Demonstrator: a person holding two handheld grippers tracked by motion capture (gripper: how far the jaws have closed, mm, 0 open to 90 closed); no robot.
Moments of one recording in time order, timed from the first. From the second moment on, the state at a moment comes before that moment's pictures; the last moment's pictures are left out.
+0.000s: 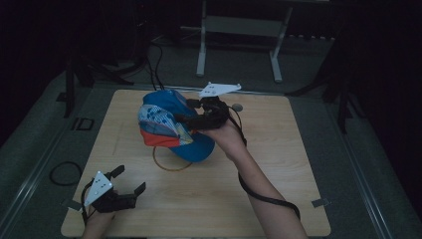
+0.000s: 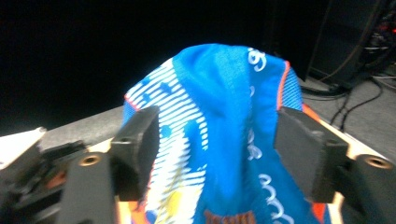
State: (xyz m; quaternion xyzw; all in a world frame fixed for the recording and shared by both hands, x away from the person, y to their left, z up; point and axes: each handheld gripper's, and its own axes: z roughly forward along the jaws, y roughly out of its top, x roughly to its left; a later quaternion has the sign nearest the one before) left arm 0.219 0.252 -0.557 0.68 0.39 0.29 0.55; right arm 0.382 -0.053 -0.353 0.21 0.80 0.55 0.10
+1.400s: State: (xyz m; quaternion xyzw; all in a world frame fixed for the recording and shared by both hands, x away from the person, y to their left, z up) left arm 0.219 0.250 -0.560 0.69 0.39 0.28 0.55; right arm 0.336 -0.160 -0.436 0.22 0.81 0.53 0.12
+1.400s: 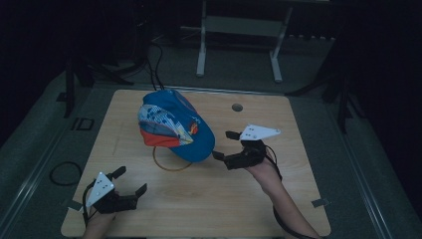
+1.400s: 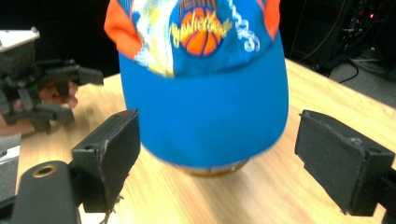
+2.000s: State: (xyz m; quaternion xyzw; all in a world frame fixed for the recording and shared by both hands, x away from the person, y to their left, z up) left arm 0.219 0.251 -0.561 0.68 0.39 0.28 0.55; right arm 0.319 -0.190 -0.489 0.21 0.82 0.51 0.12
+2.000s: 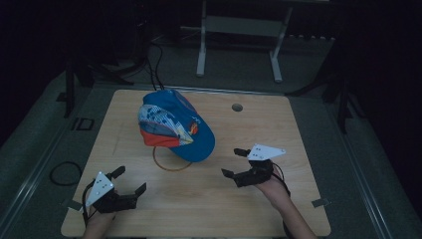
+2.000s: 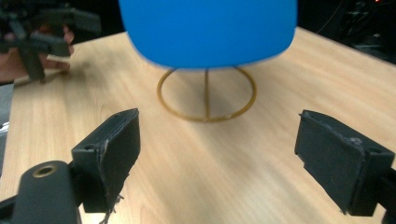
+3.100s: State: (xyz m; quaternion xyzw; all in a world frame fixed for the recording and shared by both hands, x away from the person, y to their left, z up) left arm 0.220 0.251 -0.562 0.69 0.39 0.29 0.54; right arm 0.309 -0.241 -0.554 0.22 0.85 0.47 0.13
